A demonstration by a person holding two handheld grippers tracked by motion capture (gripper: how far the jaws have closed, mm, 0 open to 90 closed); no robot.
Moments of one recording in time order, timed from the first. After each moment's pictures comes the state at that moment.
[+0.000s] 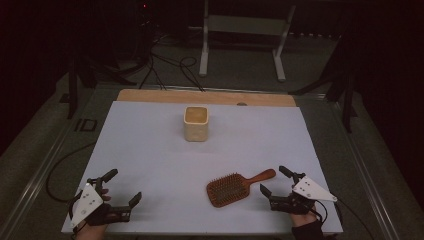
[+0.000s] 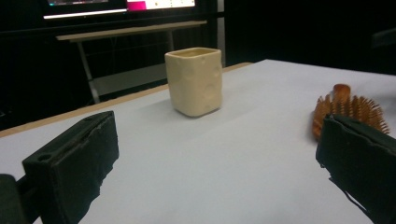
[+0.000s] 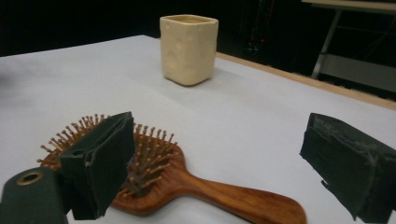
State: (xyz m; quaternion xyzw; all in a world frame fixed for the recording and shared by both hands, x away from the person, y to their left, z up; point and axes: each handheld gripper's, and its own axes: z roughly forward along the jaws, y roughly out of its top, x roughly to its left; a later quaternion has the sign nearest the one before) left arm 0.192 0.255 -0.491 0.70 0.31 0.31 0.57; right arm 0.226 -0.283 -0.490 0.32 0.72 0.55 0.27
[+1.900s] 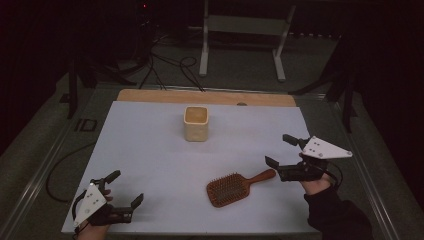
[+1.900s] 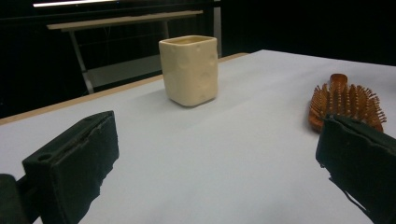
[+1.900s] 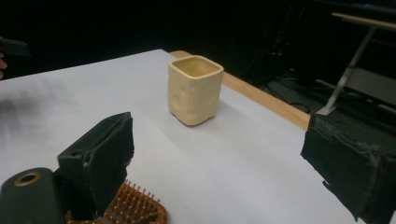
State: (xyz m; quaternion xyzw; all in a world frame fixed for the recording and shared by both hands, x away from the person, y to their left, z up) left arm 0.194 0.253 -0.496 0.71 0.31 0.30 0.56; right arm 0.280 -0.283 -0.389 0.27 0.77 0.54 0.23
